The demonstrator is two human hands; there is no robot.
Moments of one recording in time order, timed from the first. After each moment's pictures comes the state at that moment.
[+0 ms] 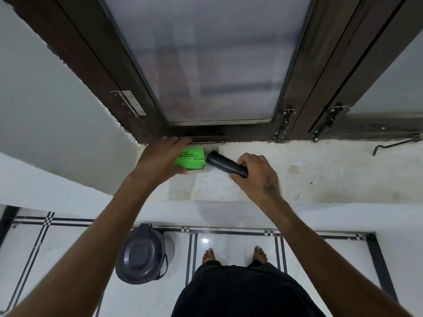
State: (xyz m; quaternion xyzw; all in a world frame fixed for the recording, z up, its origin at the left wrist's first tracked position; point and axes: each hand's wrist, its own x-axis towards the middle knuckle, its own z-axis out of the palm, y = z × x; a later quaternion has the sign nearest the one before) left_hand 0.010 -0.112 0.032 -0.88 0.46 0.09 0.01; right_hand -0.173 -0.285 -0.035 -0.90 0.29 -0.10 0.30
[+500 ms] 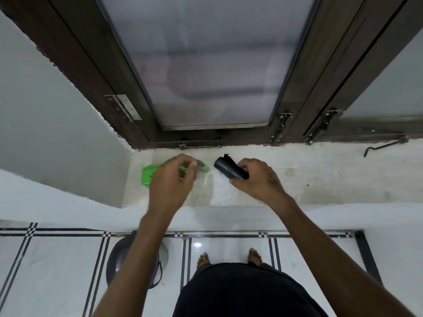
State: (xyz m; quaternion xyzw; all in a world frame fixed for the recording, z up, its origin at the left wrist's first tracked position) left_hand -0.051 -0.107 0.015 -0.87 0.29 0.08 -0.38; right_hand -0.169 -0.296 -0.022 -0.89 0.32 0.03 0.34
